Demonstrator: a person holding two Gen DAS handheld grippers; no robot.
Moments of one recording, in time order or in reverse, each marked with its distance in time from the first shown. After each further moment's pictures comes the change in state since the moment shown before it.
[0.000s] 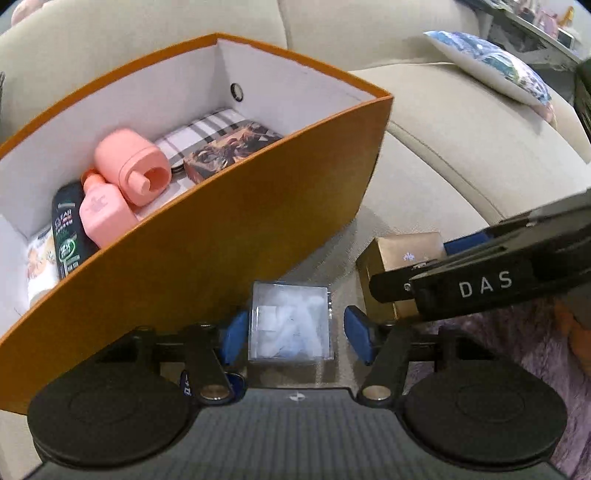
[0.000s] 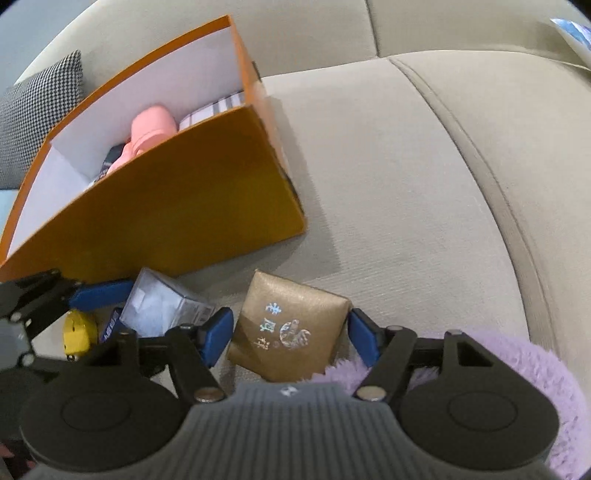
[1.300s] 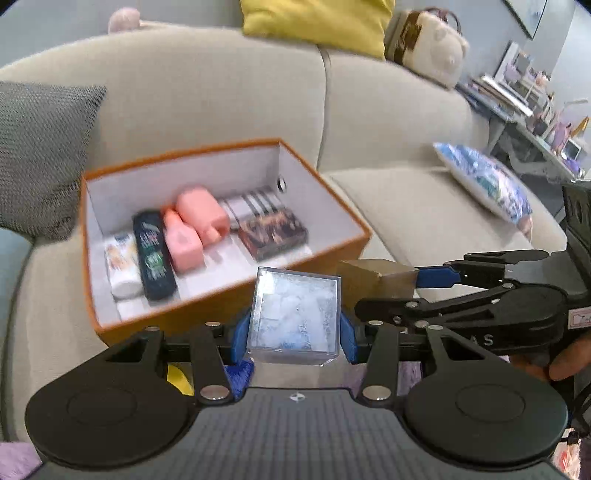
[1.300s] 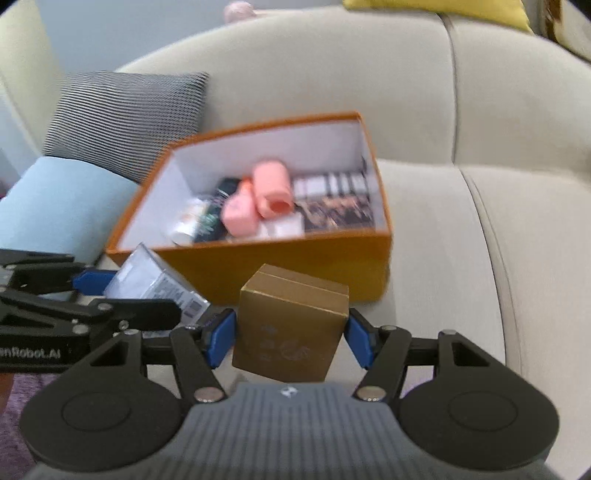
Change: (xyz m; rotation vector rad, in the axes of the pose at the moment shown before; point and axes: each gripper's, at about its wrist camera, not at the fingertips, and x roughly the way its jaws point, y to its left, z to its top) left arm -0.152 0.034 0.006 -0.242 -0.194 -0.059; right arm -0.120 0.069 -0.005 -0.320 -0.179 0.103
